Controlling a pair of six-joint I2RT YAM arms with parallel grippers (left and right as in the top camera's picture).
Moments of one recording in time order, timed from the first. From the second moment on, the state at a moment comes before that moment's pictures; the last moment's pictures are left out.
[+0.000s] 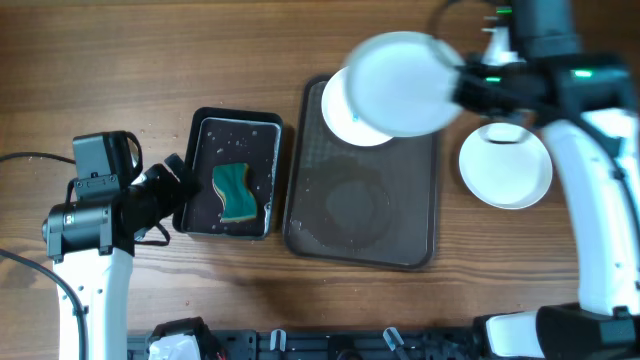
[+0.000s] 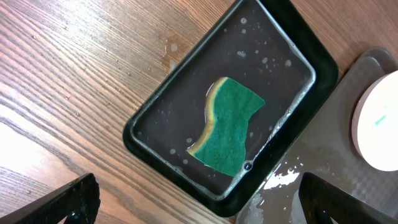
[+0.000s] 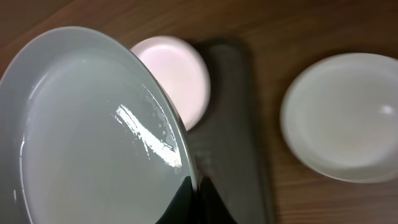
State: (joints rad) left arm 0.16 1.08 1.03 -1.08 0.08 -0.53; right arm 0.07 1.57 1.77 -1.27 -0.10 0.48
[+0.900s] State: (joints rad) left arm 0.16 1.08 1.03 -1.08 0.08 -0.53; right arm -0.60 1.55 0.98 -0.81 -0.25 0.32
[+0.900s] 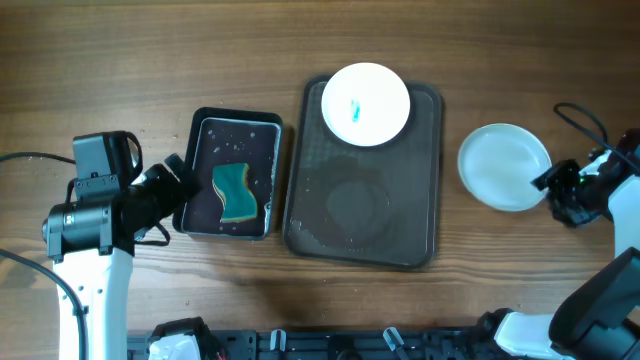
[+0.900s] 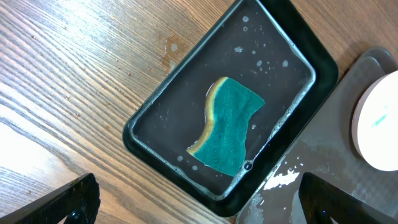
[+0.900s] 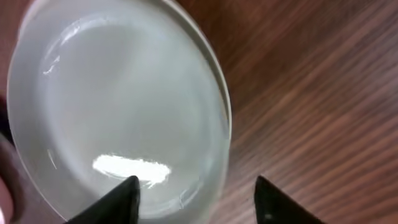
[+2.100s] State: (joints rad) left arm 0.16 1.08 1.03 -1.08 0.08 -0.53; right arm 0.15 2.06 1.42 -0.58 -0.11 0.21
